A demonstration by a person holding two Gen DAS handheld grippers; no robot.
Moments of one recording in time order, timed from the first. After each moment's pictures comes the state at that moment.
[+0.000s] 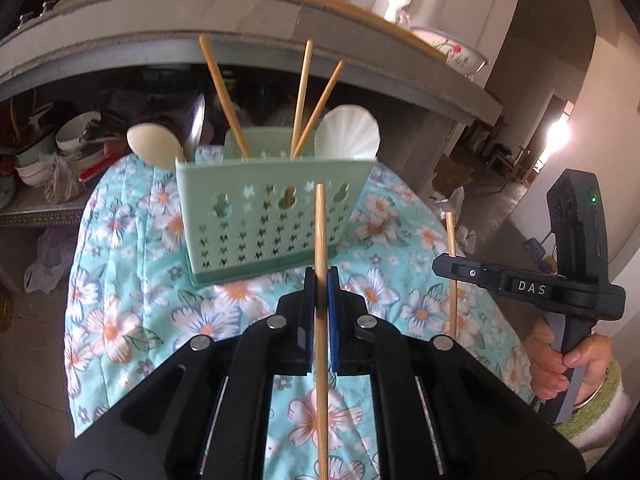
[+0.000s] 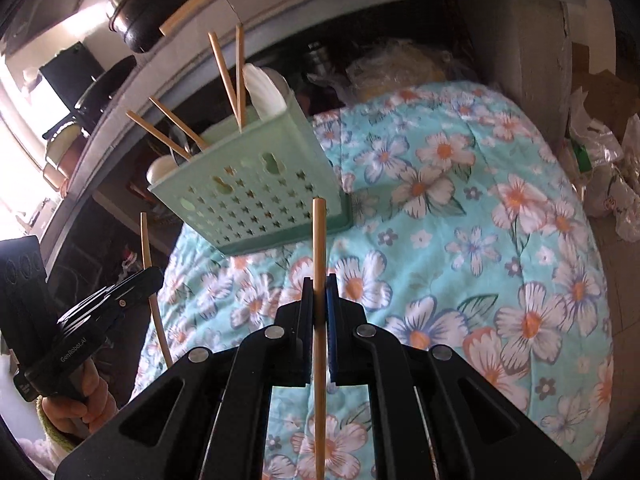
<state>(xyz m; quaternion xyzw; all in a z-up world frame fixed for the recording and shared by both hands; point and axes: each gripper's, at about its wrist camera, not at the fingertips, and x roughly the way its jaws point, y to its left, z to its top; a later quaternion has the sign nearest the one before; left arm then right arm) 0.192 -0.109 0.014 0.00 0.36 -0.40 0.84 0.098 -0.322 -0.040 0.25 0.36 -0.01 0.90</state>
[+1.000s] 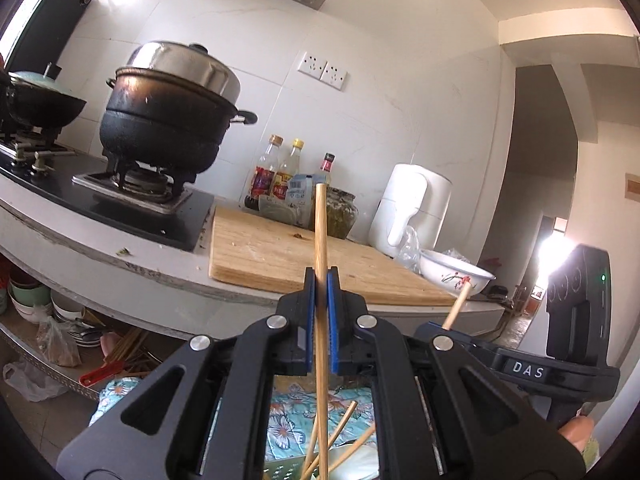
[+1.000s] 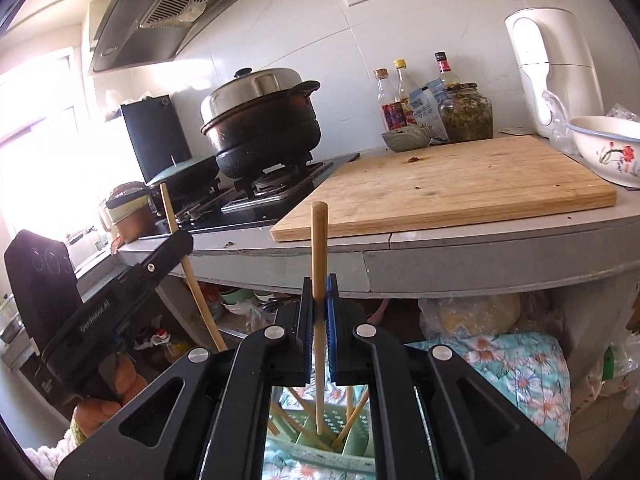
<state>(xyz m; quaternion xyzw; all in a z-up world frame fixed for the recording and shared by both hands) 0.322 -0.137 0.183 -0.13 0.11 -0.38 0.91 0.234 -0.329 0.151 0.15 0.19 0.05 0.97</state>
